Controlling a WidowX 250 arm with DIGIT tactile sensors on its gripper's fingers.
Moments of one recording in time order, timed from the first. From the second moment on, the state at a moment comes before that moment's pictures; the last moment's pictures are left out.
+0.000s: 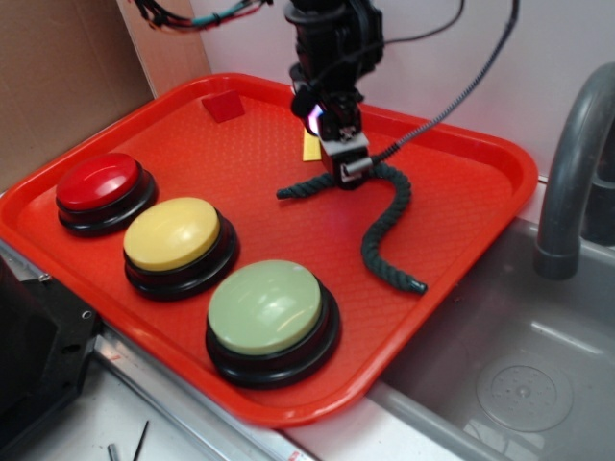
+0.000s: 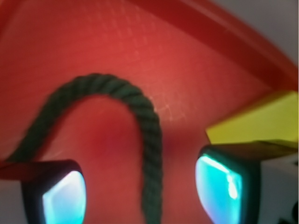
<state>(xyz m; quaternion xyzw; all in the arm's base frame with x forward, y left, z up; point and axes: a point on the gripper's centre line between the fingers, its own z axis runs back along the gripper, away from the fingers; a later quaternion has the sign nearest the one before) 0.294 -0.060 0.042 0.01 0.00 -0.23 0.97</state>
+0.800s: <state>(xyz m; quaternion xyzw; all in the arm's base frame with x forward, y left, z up) 0.309 -0.064 0.016 -0.01 -0.02 -0.26 0.96</state>
